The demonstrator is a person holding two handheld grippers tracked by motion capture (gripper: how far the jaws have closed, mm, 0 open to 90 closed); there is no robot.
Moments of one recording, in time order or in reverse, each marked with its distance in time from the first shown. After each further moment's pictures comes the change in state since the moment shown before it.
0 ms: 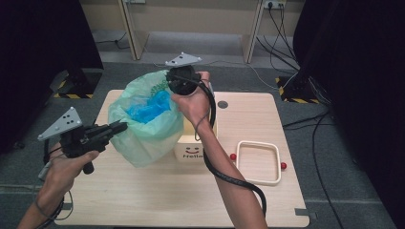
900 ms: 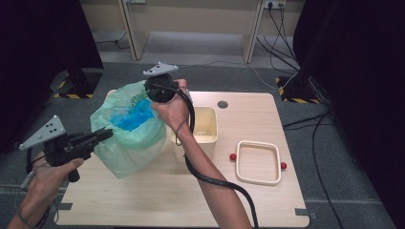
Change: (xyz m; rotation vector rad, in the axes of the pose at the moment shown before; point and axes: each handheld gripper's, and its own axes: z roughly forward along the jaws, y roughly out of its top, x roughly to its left) left arm 0.015 -0.020 -0.029 0.024 0.043 -0.029; right arm 0.041 -0.007 0.040 0.021 0.116 0.009
